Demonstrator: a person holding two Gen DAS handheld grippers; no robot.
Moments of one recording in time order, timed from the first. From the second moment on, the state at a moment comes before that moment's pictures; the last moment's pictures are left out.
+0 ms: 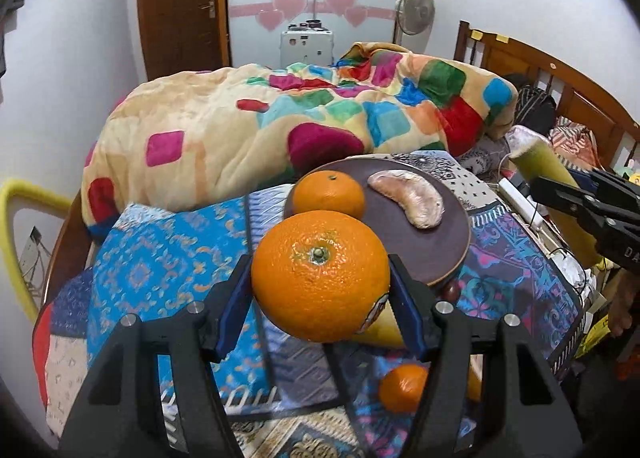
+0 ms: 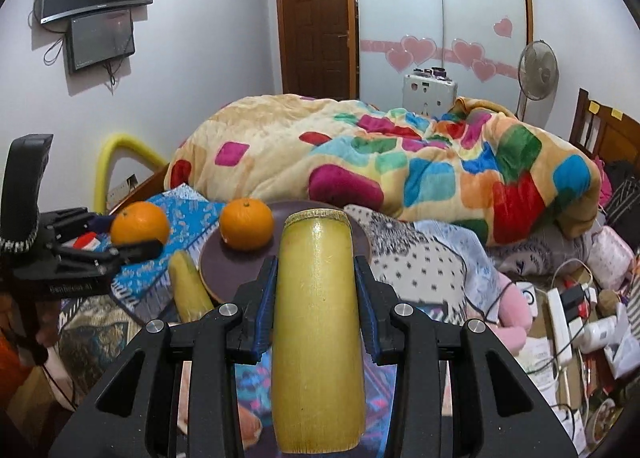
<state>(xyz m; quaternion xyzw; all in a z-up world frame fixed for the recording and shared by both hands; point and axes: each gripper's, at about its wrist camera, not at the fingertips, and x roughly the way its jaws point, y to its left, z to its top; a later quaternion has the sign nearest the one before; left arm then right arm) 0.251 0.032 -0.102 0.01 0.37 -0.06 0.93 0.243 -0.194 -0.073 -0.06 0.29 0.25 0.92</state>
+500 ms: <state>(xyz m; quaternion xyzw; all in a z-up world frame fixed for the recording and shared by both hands) 0.297 0.018 -0.128 0.02 0.39 -0.07 0.92 0.302 -0.145 -0.097 -0.07 0.33 0.26 0.90</state>
